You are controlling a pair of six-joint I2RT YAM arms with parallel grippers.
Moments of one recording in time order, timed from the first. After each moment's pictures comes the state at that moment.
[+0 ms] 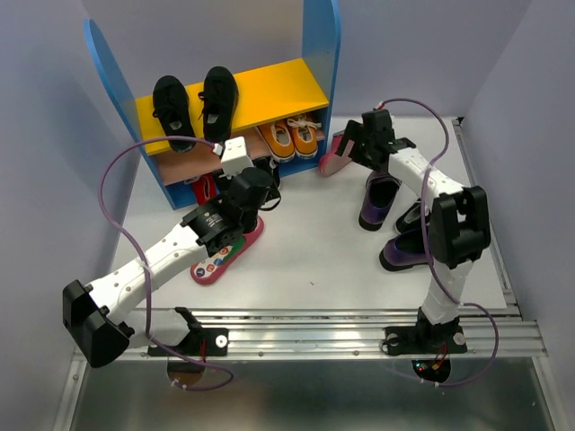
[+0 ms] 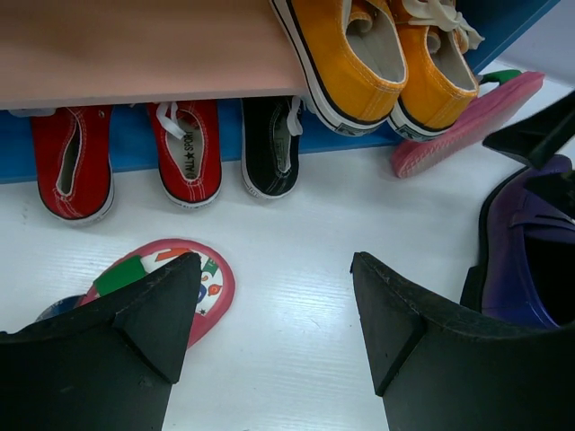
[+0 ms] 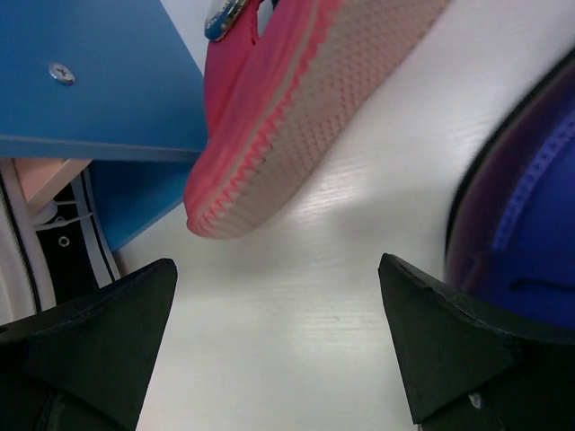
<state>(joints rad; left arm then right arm) -0.82 1.20 1.12 -0.40 -0.76 -0.65 0.29 1.86 1.53 -0.38 0.15 0.60</state>
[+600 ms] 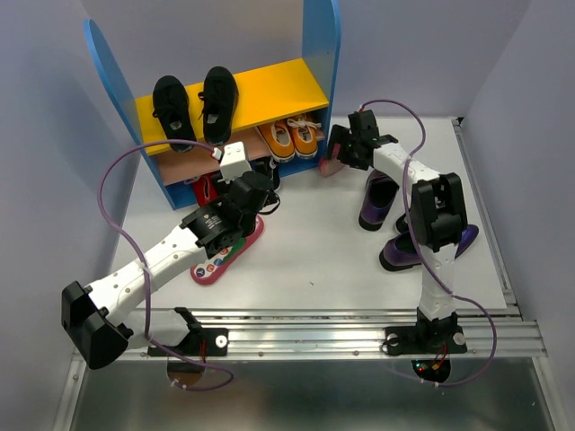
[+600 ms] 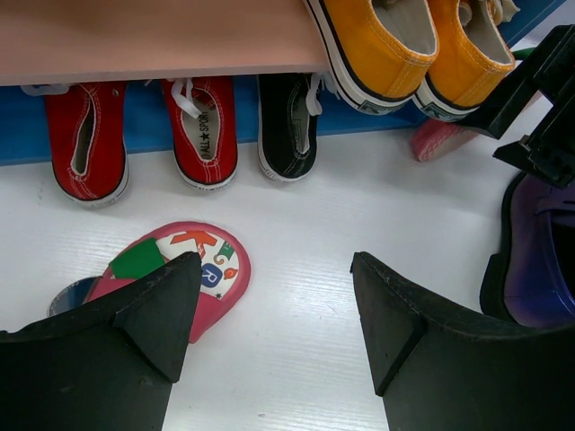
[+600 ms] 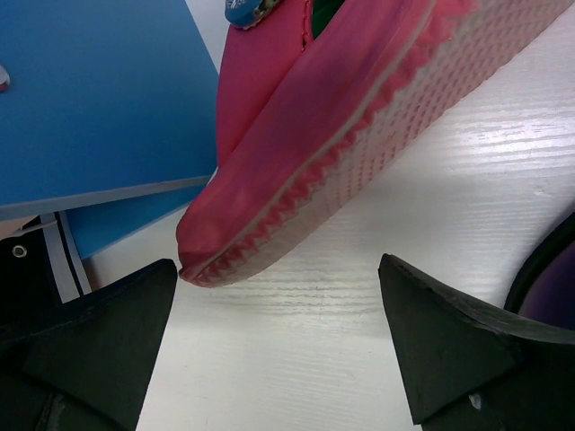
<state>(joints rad) -0.82 1.18 1.09 -0.46 -0.76 -0.68 0.31 2.14 1.76 -0.39 0.03 0.52</state>
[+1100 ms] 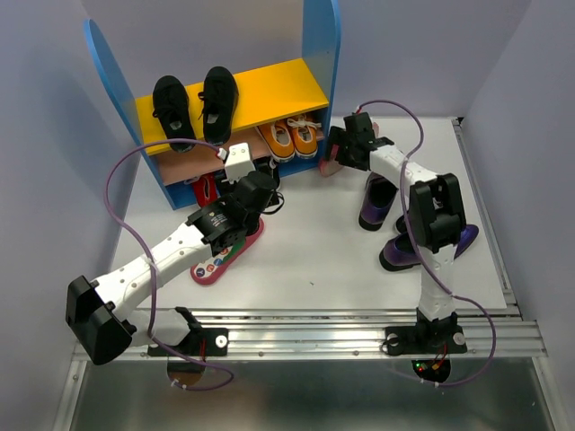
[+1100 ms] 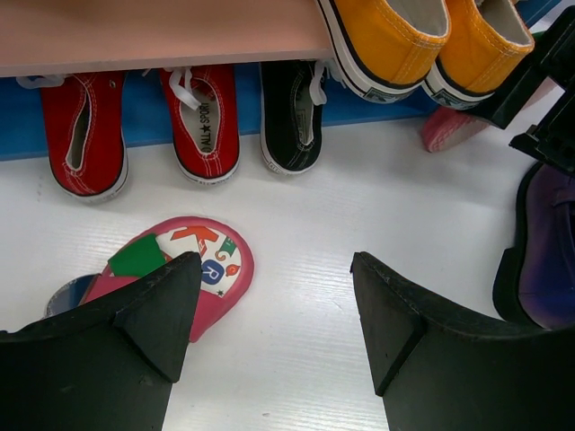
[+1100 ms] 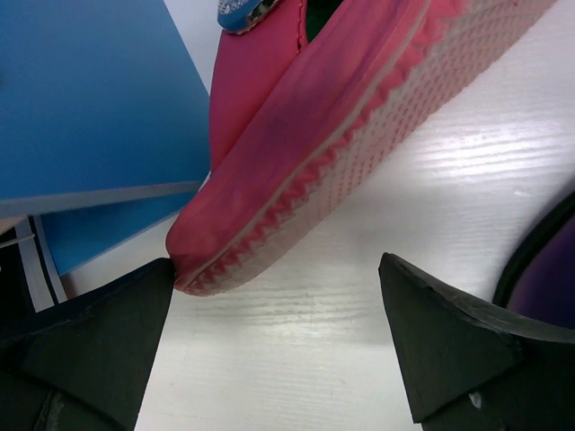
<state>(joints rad) -0.82 1.22 1.09 -0.46 -0.76 -0.68 0.32 2.16 1.76 -0.37 0.12 0.50</state>
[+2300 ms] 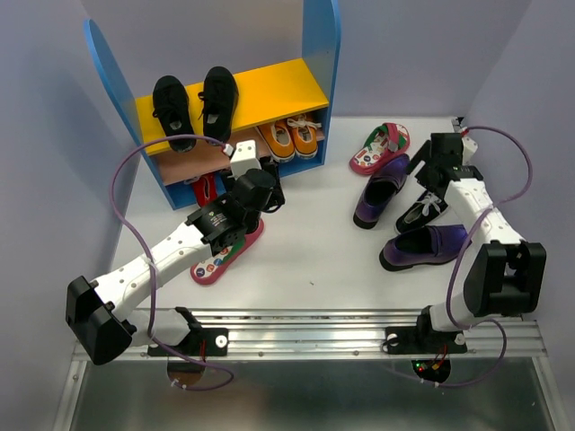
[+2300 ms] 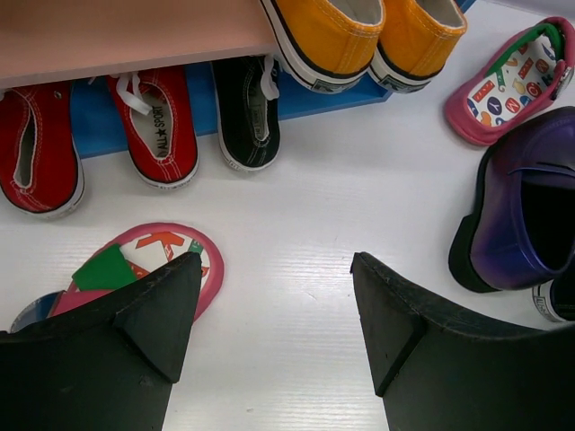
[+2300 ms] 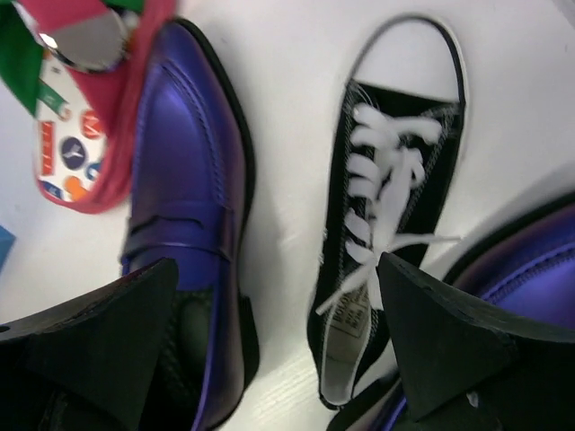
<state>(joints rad) -0.82 1.22 1.10 -0.41 -0.66 -0.62 0.01 1.50 1.23 -0.49 0.33 0.61</state>
